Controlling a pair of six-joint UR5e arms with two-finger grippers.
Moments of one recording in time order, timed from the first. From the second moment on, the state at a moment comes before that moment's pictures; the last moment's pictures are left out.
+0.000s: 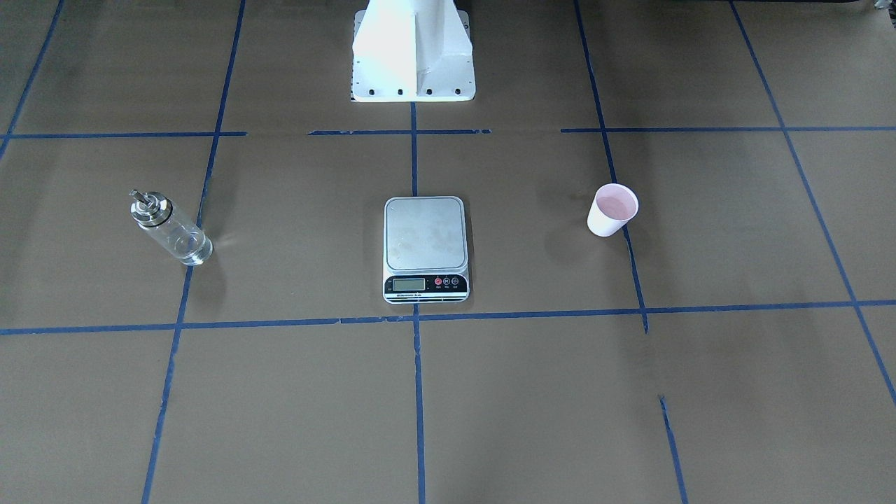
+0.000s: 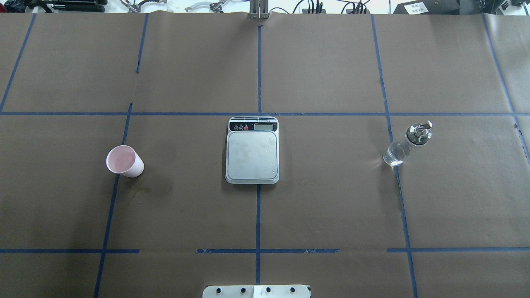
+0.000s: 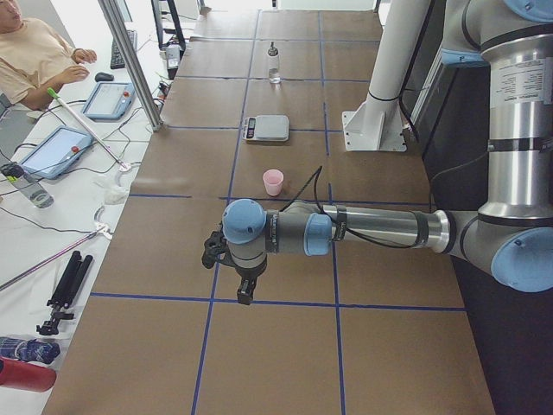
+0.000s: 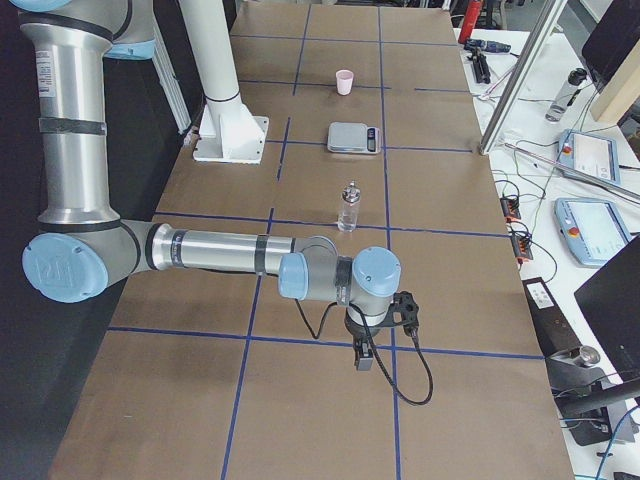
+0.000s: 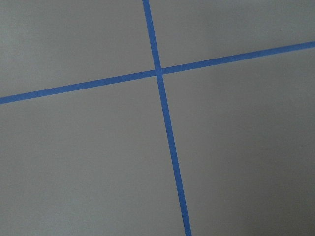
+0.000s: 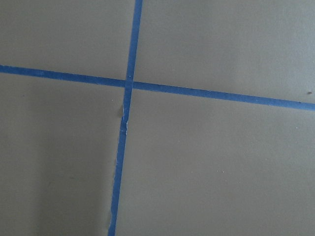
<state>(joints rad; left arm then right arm) -1.58 -1.48 -1.72 -1.54 -2.40 0.18 1.58 -1.58 1.56 -1.58 2.28 -0.13</state>
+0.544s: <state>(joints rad) -1.59 -1.48 -1.73 -1.55 -2.39 0.19 1.57 -1.58 1.57 -1.54 2.29 -0.13</state>
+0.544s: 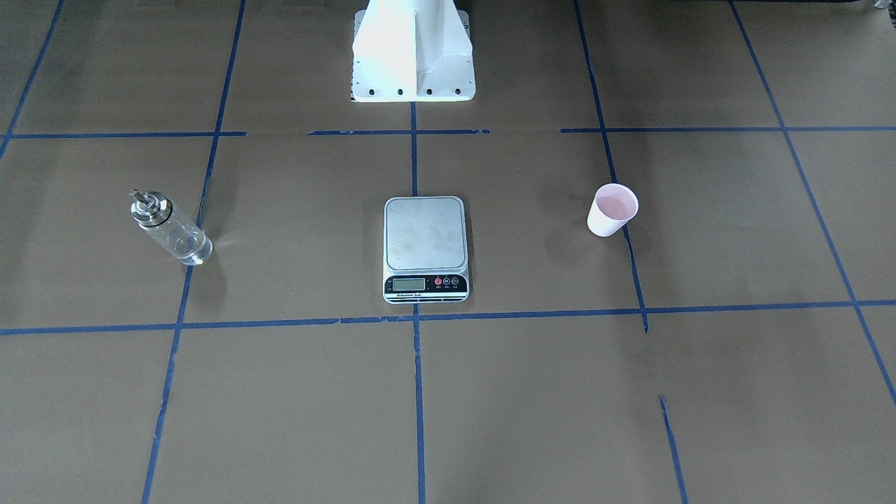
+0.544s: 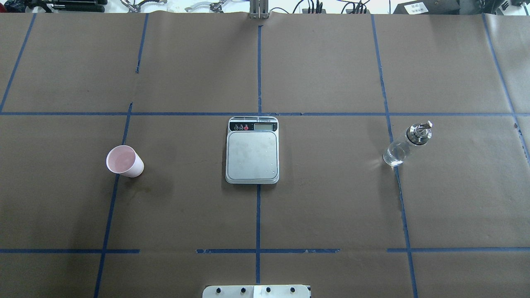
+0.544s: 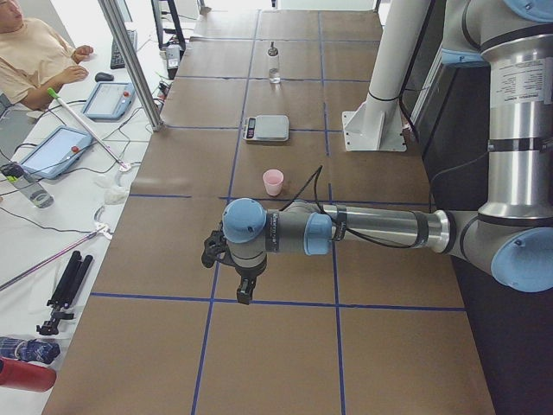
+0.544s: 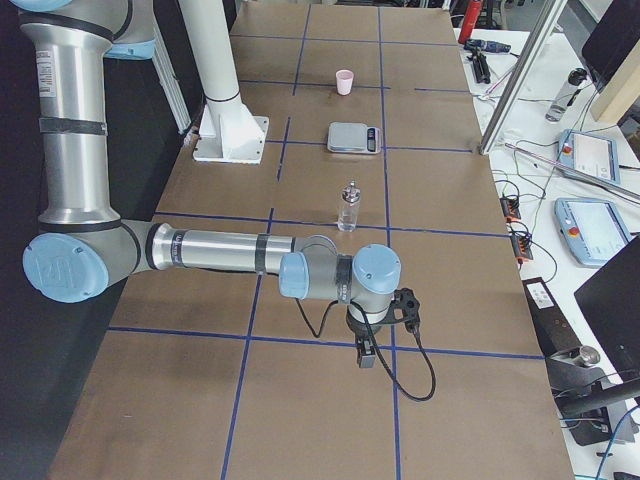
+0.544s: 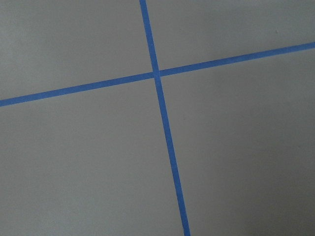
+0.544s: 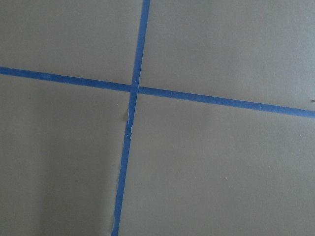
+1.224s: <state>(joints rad) -1.58 -1.47 -1.69 -1.75 -2.40 0.19 1.47 -1.57 1.59 -1.24 2.28 -0.11</state>
